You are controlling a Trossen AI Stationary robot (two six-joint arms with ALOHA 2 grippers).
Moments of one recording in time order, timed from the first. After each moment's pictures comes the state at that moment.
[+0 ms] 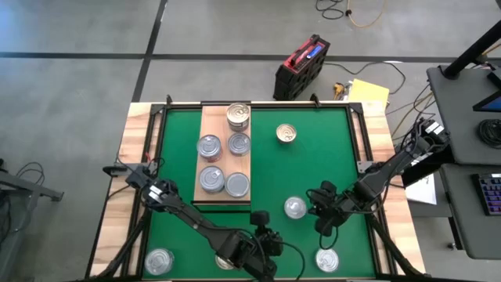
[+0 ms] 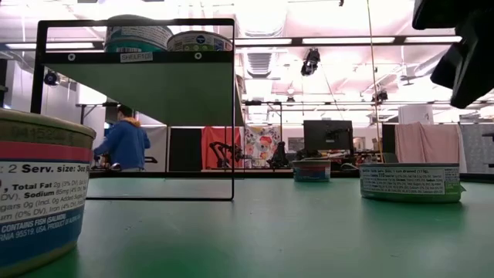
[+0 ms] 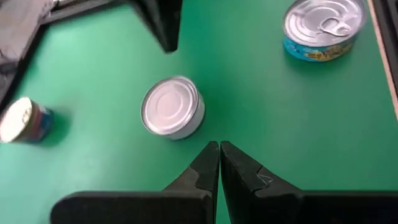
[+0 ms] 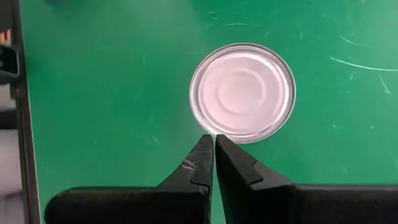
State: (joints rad) left arm -0.59 2.34 2.22 -0.92 -0.70 -0.41; right arm 0.63 1.27 0.75 -0.51 0.27 0.92
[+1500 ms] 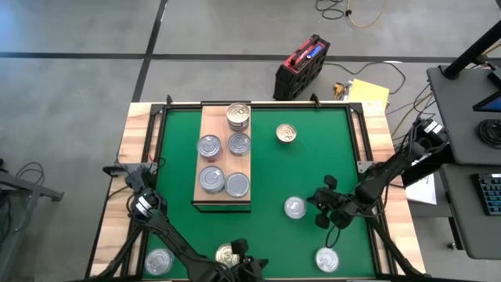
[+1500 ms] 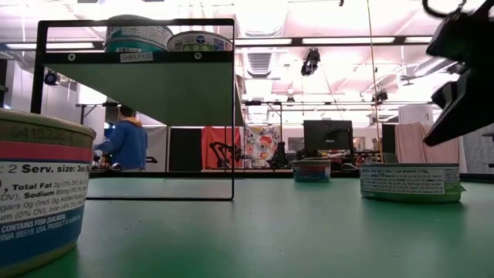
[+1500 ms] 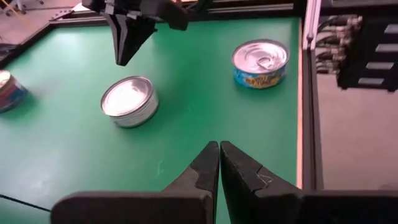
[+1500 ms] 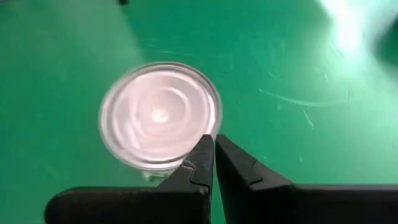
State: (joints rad) left arm -0.80 2.34 2.05 -0.67 -0.94 -0.71; right arm 0.71 1.27 0.50 -0.25 0.63 0.85
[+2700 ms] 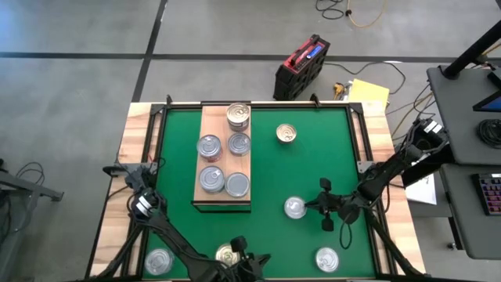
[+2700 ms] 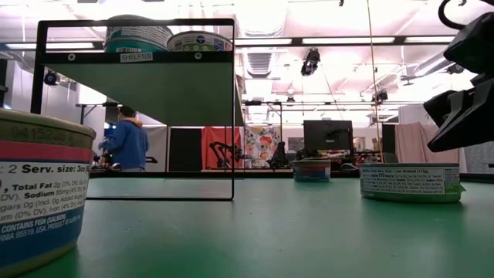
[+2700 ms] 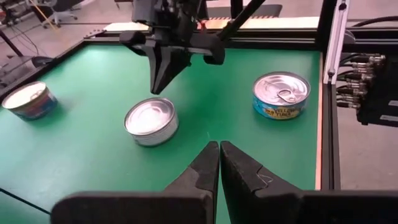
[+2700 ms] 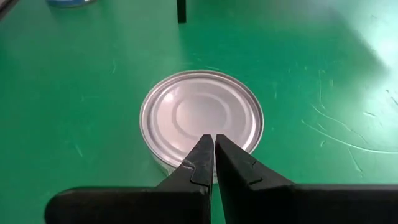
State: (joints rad) left arm -0.79 2.34 2.07 -0.66 -1.06 -0.74; right arm 0.73 1.27 0.27 0.28 0.62 0.50
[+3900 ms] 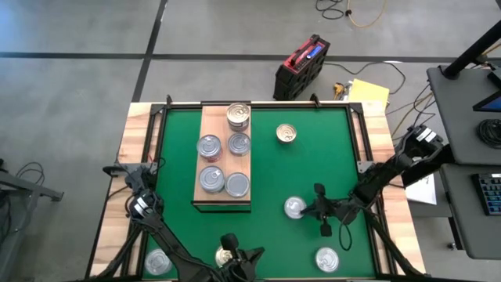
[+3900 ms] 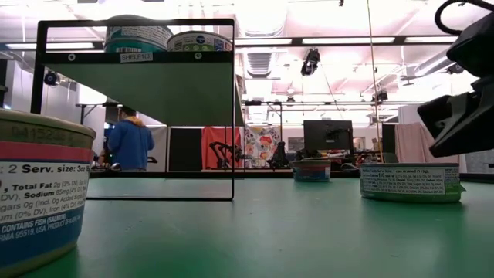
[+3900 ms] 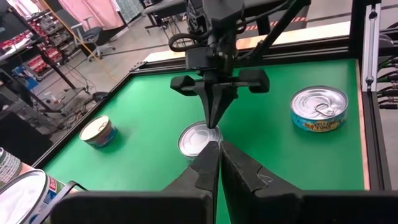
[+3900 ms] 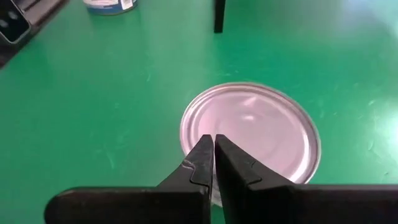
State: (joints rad) left arm -0.82 2.34 2.25 -1.00 -1.19 -0.75; right arm 0.72 1.43 0.26 0.57 0.54 0.40
